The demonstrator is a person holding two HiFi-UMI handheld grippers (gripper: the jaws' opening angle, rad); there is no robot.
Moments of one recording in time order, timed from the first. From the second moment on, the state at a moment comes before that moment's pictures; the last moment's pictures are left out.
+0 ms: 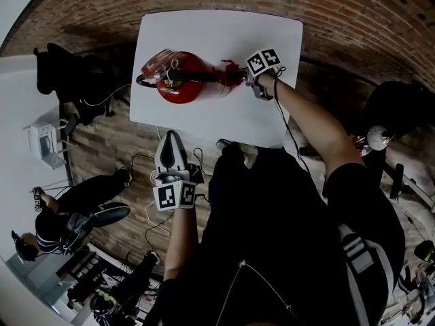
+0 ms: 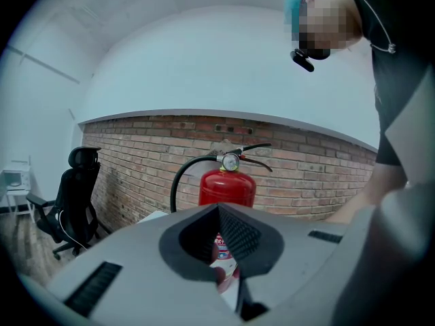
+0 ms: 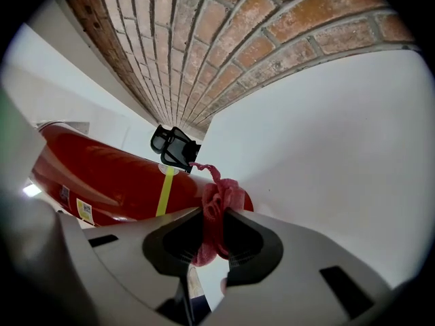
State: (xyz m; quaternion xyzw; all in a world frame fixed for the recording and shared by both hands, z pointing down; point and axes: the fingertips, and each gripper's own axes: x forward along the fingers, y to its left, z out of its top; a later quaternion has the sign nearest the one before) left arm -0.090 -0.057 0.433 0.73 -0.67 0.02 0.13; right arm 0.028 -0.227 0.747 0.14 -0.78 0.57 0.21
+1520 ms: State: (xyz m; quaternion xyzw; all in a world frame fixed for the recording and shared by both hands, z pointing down) left arm -0.087 -0.042 0.415 0.74 -0.67 0.02 0.11; right arm 0.026 -0.219 0.647 0.10 -0.81 0.56 0.18
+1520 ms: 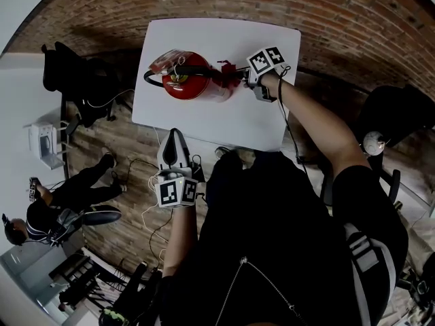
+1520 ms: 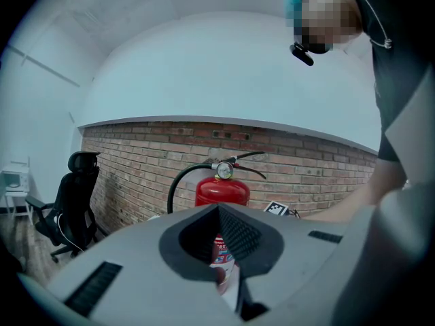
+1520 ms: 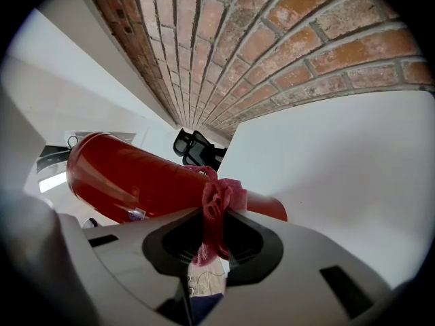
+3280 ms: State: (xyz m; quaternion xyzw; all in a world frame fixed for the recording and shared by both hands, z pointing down) left arm -0.073 -0.032 0.406 0.74 -0.66 0.02 0.10; right arm 0.037 -0.207 0.499 0.04 -0.84 0.54 0.06
